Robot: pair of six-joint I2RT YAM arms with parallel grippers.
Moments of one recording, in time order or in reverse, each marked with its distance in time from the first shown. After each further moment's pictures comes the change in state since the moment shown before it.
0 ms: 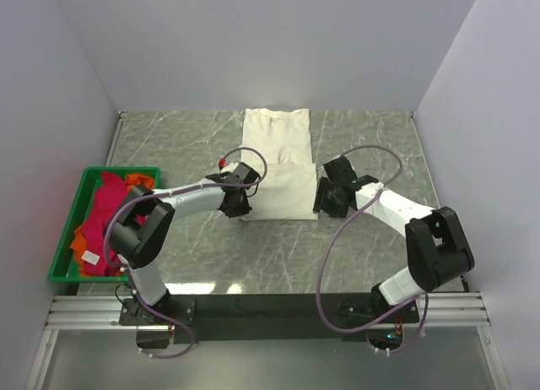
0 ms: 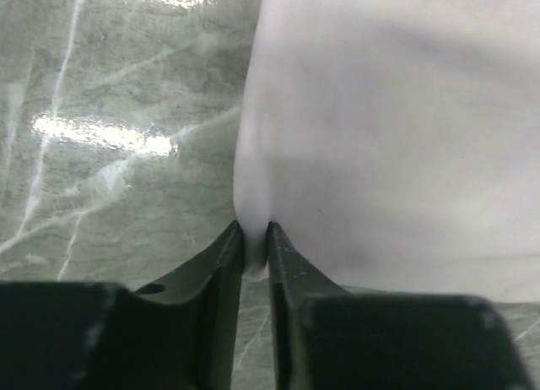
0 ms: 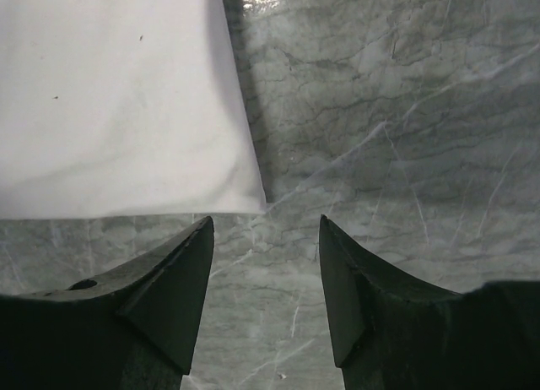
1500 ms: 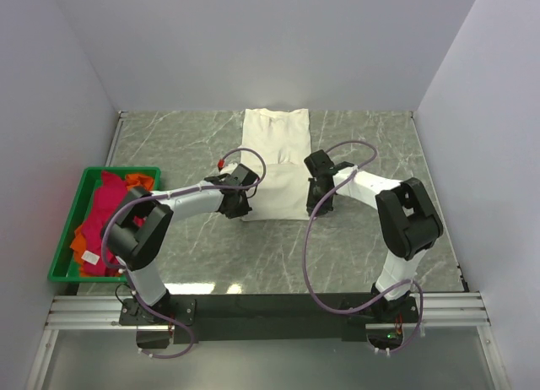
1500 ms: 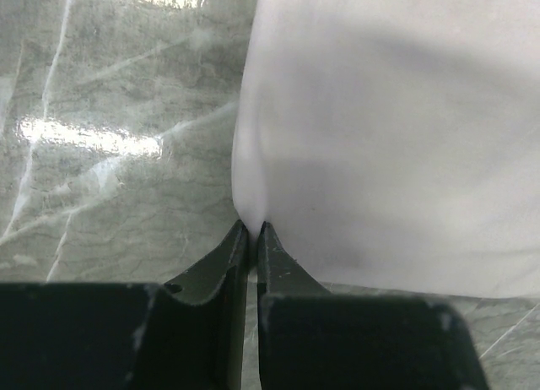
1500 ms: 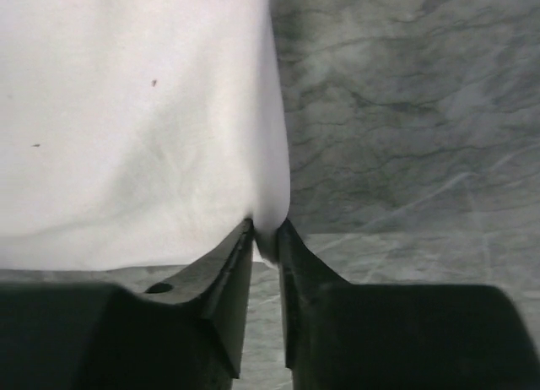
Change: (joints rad) left arm -0.003 -0.019 -0.032 0.044 0.008 -0.019; right arm 0.055 0.291 0.209 -0.113 0.006 0.023
